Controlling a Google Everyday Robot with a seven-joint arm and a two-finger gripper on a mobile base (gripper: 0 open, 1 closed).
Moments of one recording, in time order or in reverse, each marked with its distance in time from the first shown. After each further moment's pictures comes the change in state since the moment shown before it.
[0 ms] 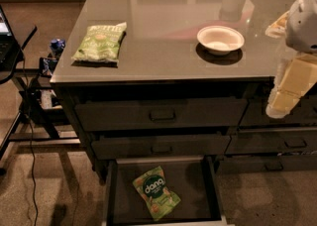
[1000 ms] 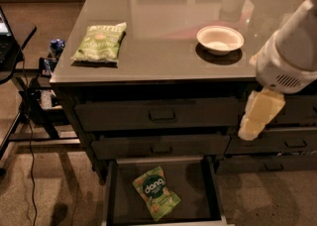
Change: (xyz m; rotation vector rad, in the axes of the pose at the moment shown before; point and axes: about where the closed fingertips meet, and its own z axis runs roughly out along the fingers) arm 0.001 0.014 0.072 0.007 0.024 0.075
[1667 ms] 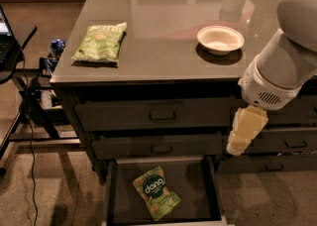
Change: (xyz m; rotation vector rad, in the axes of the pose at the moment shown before) arm -0.002 0.027 0.043 -0.118 0.011 0.048
